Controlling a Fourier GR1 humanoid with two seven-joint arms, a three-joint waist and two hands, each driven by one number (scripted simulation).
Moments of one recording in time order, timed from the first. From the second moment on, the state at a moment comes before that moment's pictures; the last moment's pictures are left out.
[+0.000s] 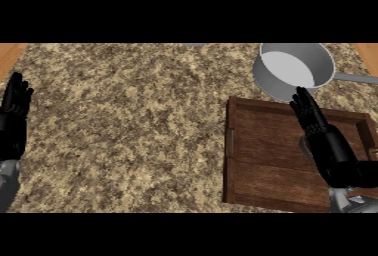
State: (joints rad) left arm -0.19 0.62 -0.12 -1.34 0.36 0.39 -0.15; right arm -0.09 -0.43 0.26 -1.72 -0.24 -0.22 0.01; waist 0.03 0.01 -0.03
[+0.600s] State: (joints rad) left arm -0.09 0.64 -0.21 -1.24 0.31 0.39 0.02; right arm -0.12 -0.53 0.03 -1.50 0.16 -0.77 0.22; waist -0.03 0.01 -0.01
